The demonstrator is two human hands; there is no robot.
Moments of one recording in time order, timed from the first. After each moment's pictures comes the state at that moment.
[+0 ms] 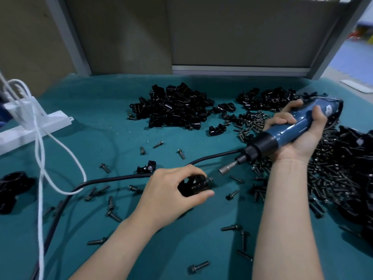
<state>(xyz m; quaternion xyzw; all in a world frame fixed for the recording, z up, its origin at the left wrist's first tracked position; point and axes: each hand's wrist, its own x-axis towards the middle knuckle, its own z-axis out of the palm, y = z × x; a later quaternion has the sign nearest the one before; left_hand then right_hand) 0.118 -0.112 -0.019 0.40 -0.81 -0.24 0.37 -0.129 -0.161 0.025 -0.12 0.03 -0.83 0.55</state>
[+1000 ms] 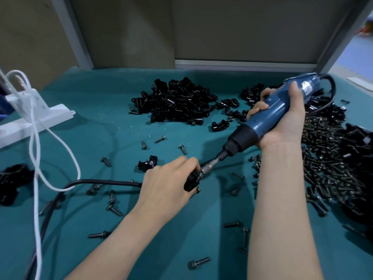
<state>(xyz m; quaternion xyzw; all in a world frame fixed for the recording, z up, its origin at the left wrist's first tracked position) 0.115 -0.116 -0.021 0.49 -0.84 -0.06 0.20 -0.100 -0.174 0.042 -0.14 0.23 -0.78 0.56</state>
